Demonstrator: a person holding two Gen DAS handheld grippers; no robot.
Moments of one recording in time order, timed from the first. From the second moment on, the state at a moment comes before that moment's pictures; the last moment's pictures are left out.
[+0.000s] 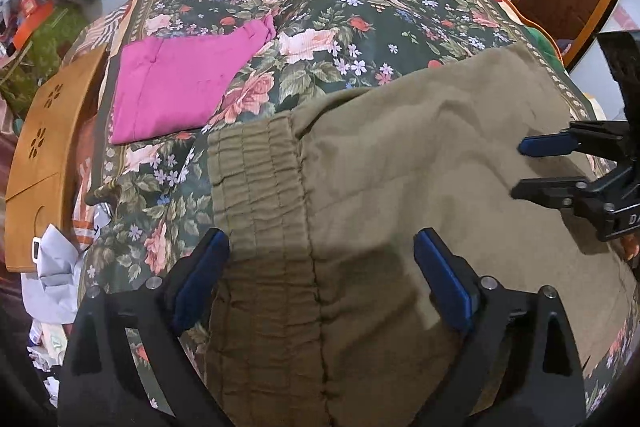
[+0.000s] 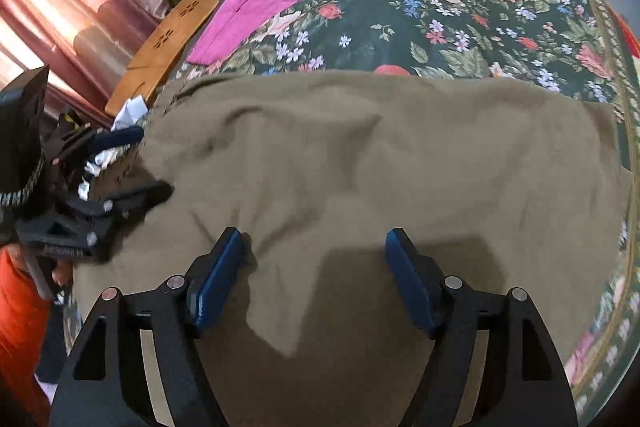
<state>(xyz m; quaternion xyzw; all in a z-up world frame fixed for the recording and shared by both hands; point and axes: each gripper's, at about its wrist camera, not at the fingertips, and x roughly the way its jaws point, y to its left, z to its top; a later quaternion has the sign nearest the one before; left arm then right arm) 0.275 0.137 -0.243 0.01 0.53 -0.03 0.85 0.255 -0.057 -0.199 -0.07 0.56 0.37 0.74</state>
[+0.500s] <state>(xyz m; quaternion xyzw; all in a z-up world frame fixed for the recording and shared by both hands) 0.215 0.152 -0.230 -0.05 0.51 -0.01 0.86 0.193 -0.113 -0.173 -0.10 0.51 0.32 0.79</state>
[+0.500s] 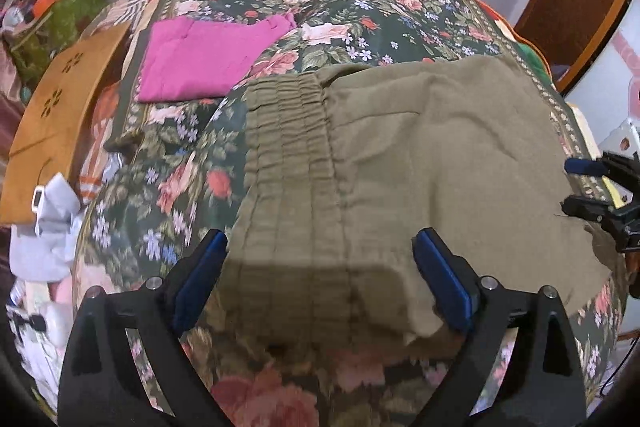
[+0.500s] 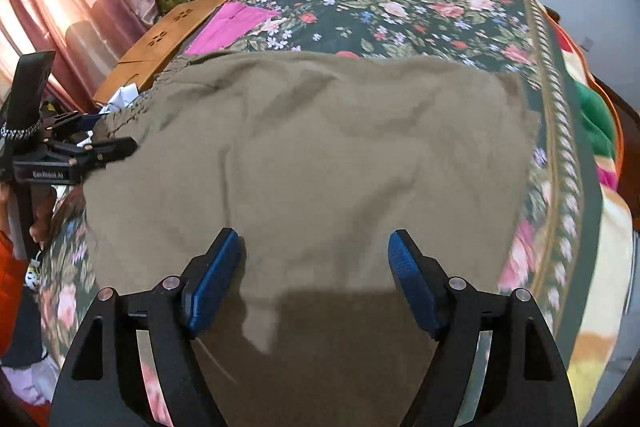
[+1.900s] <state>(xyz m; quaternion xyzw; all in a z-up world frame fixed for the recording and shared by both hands) 0.164 0.131 -0.225 -0.25 0.50 -0.08 0.82 0.129 -0.124 -0.168 -0.05 0.45 0.31 0.84</state>
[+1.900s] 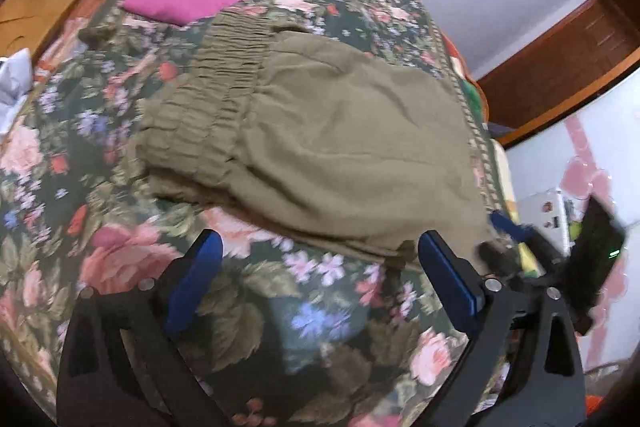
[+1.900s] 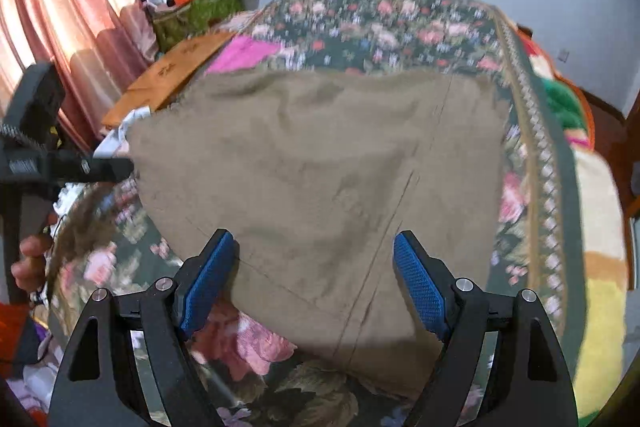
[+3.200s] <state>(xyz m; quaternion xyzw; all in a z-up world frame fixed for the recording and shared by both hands) 0.134 0.127 -0.174 0.06 0.40 0.17 0.90 0.111 -0.175 -0.166 0.01 0.46 0.29 0.84</state>
